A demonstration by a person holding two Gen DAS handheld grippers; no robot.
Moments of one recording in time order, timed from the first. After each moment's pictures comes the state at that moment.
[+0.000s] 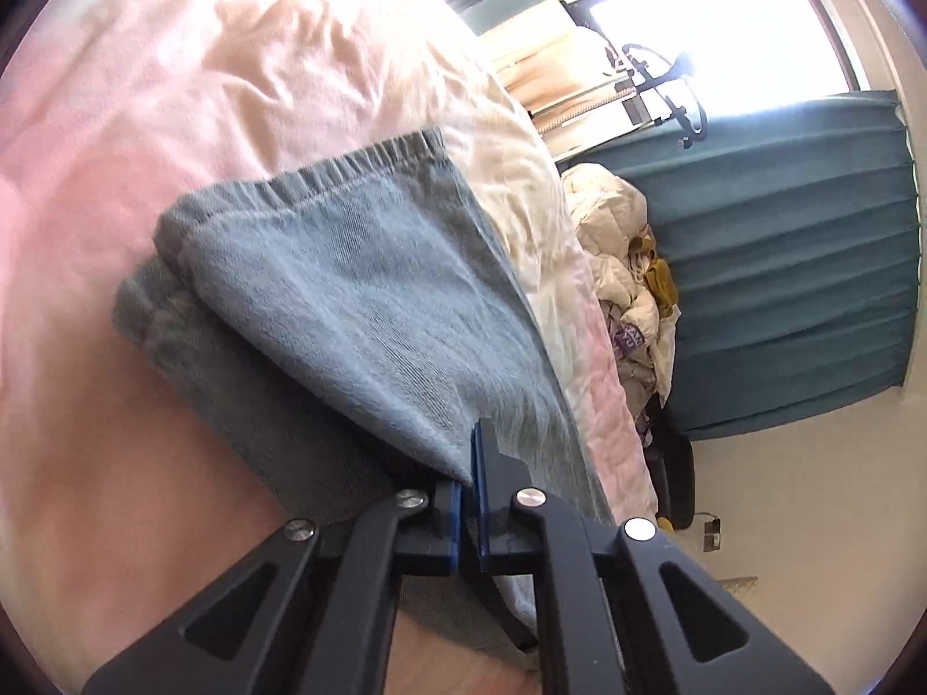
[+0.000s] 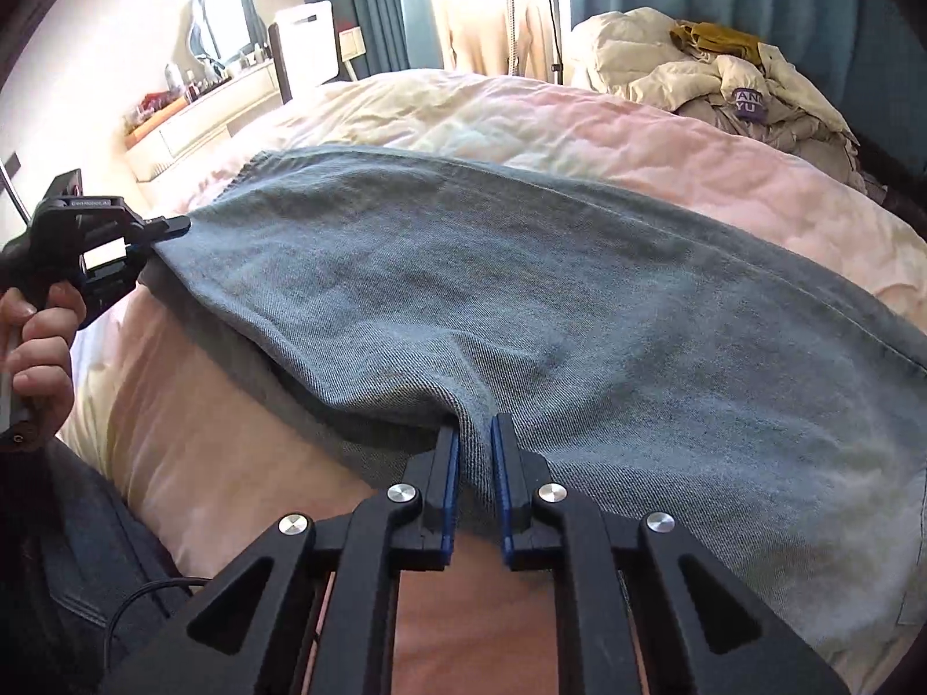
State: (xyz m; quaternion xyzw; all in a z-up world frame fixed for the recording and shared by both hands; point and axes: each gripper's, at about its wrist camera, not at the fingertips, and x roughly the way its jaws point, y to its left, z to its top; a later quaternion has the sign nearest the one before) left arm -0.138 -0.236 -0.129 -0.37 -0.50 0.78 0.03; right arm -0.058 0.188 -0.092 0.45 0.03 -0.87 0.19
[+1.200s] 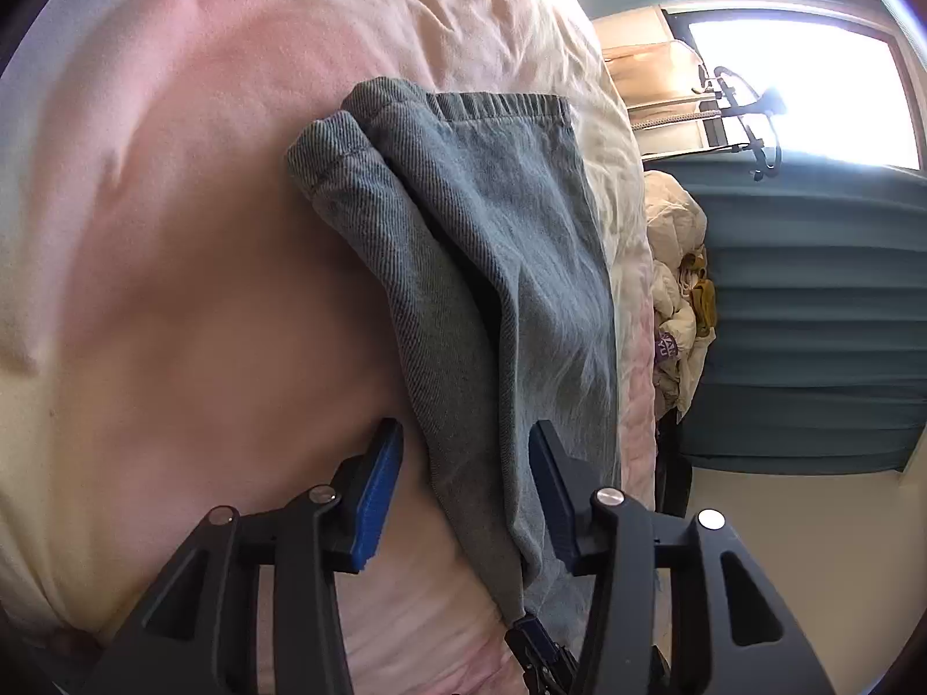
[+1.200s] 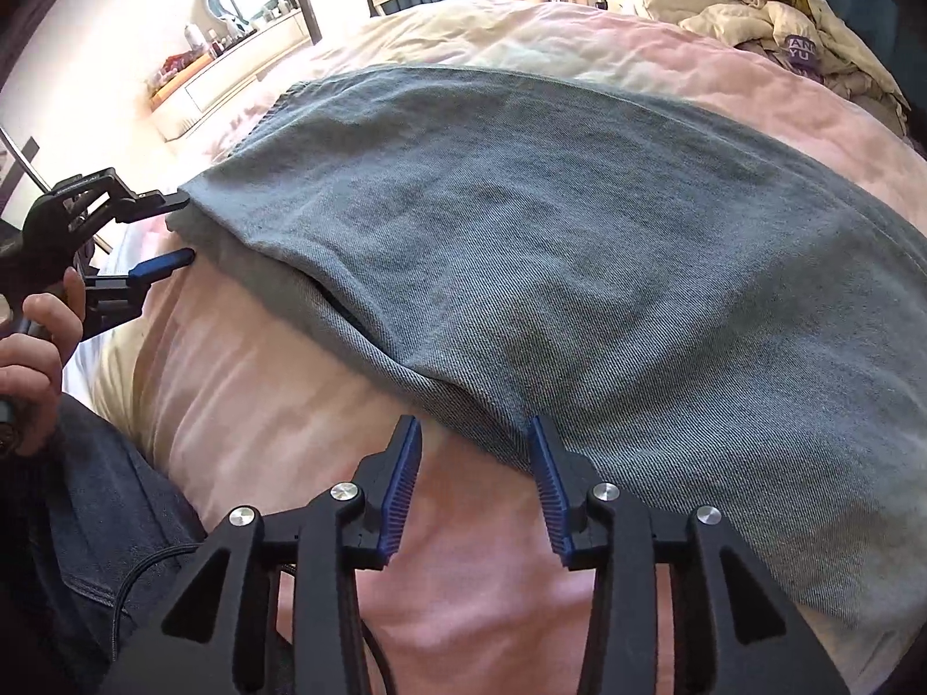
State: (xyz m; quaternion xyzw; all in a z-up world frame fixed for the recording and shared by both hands) left arm -0.103 -0.232 -0.165 -0.43 -0.56 0.71 -0.01; right arm -0.062 0.136 -0.118 0.52 0.03 -0.82 0.24
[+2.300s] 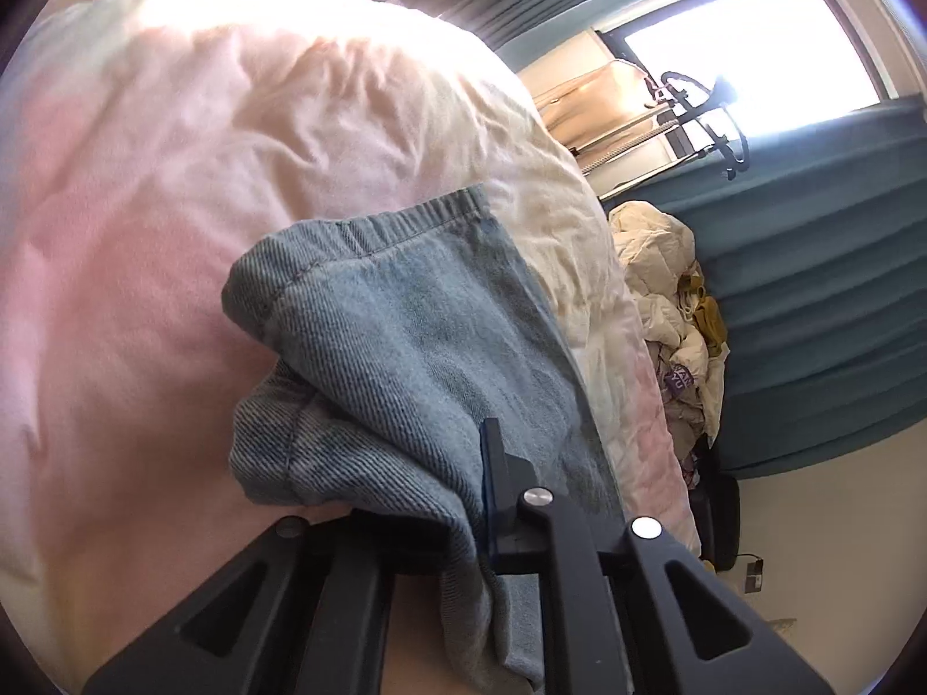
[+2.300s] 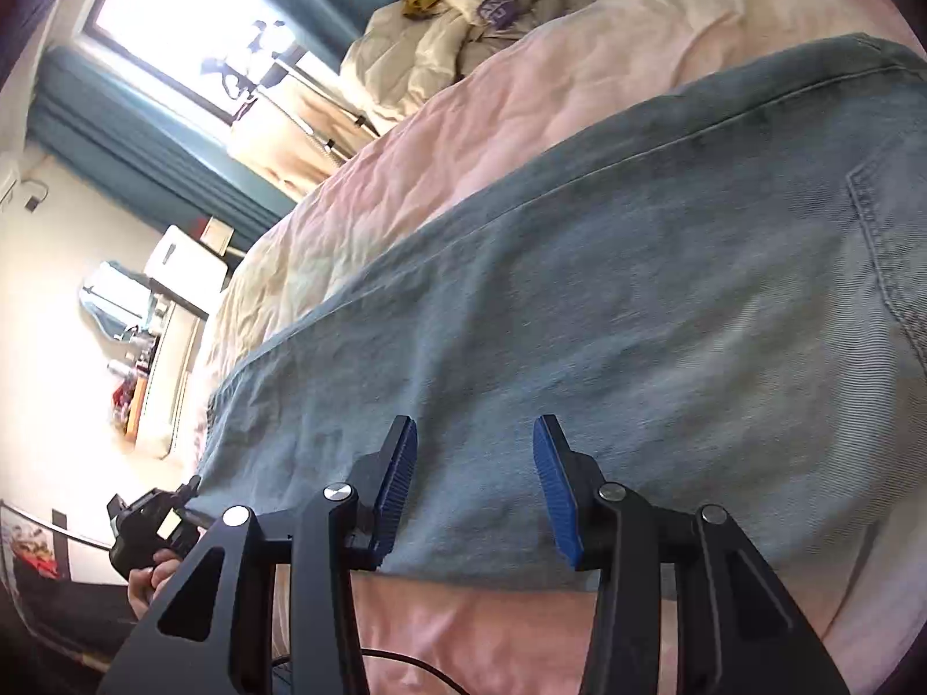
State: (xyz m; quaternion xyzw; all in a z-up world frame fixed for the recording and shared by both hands) left arm -0.150 -0.232 -0.112 -0.37 -0.46 0.81 -0.03; right arm -0.083 0.326 -0.085 0.47 -0.32 -0.82 0.05
